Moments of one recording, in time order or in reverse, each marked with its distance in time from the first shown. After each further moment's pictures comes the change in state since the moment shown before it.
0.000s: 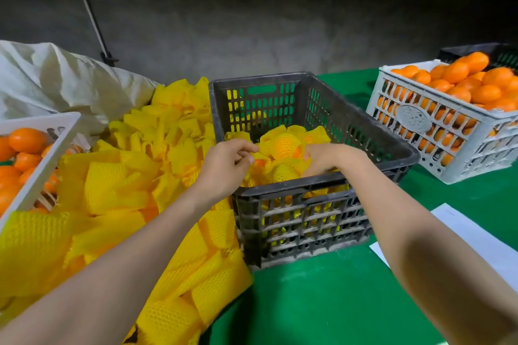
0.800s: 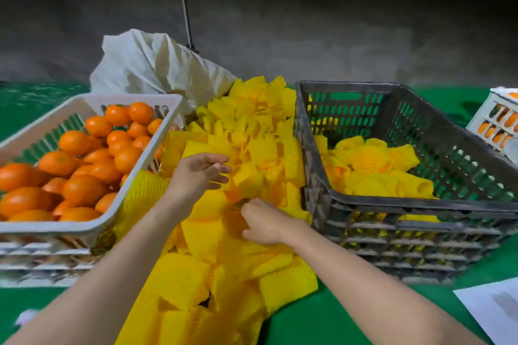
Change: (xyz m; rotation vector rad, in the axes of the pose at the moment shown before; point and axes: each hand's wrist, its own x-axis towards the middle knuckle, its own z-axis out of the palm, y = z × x) left_hand -0.083 -0.093 -0.130 -0.513 0.227 -0.596; right_hand -0.004 -0.233 0.113 -0.121 0.156 -0.693
